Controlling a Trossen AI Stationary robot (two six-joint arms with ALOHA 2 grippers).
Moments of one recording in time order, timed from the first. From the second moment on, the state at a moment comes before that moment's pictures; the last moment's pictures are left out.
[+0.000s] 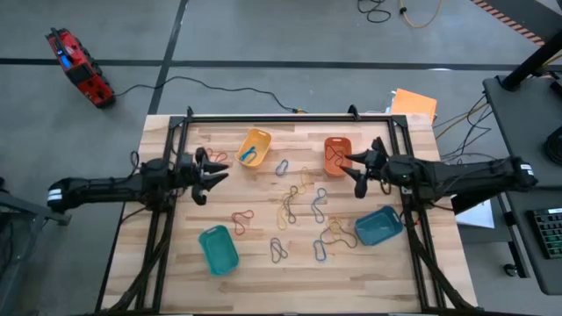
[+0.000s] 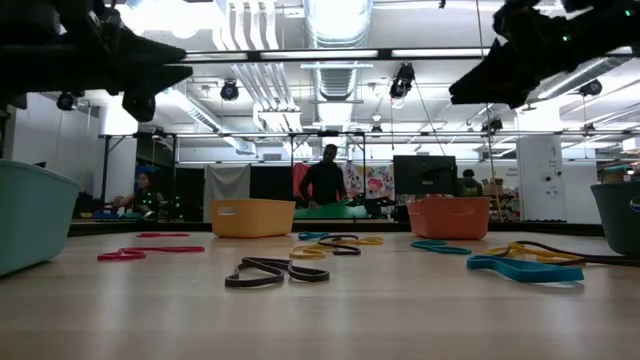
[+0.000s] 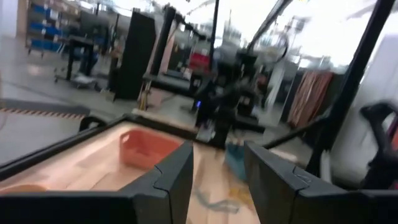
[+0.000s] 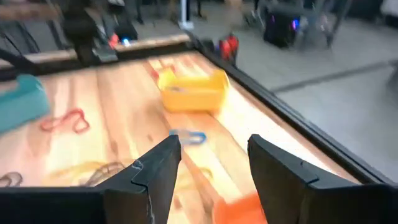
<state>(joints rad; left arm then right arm) 0.17 0.40 0.10 0.42 0.02 -0.26 -0.04 0.70 0.42 -0.03 0.37 0.11</state>
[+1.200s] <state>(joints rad) 0.16 0.67 0.31 -0.07 0.01 -0.37 -0.04 1.12 0.80 -0.58 0.23 0.32</state>
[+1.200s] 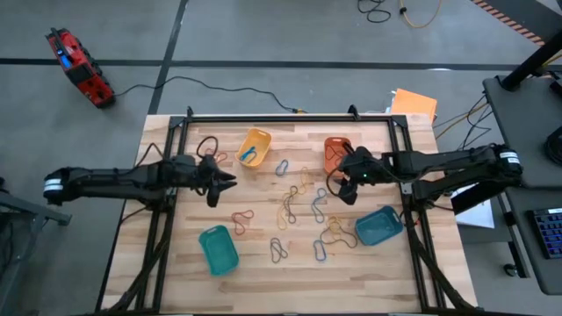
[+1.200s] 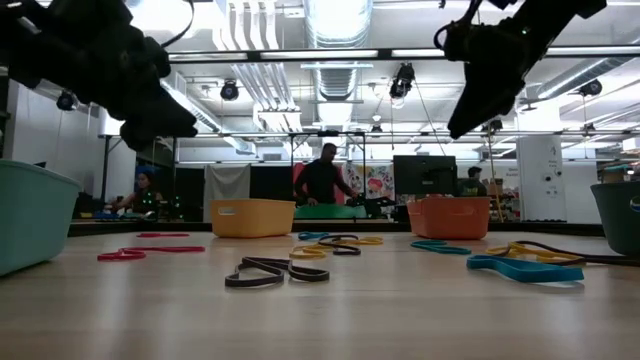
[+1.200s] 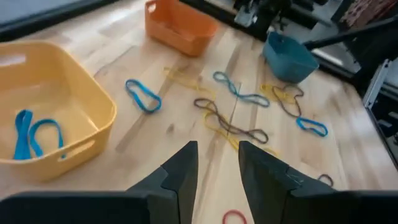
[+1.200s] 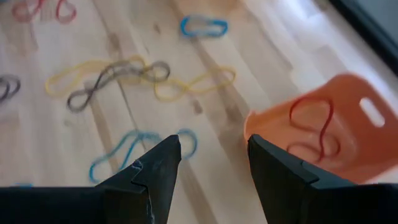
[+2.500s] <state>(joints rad) 0.18 0.92 0.56 -0.64 -0.18 -0.32 -0.04 1.12 0.80 -0.54 0.26 0.21</state>
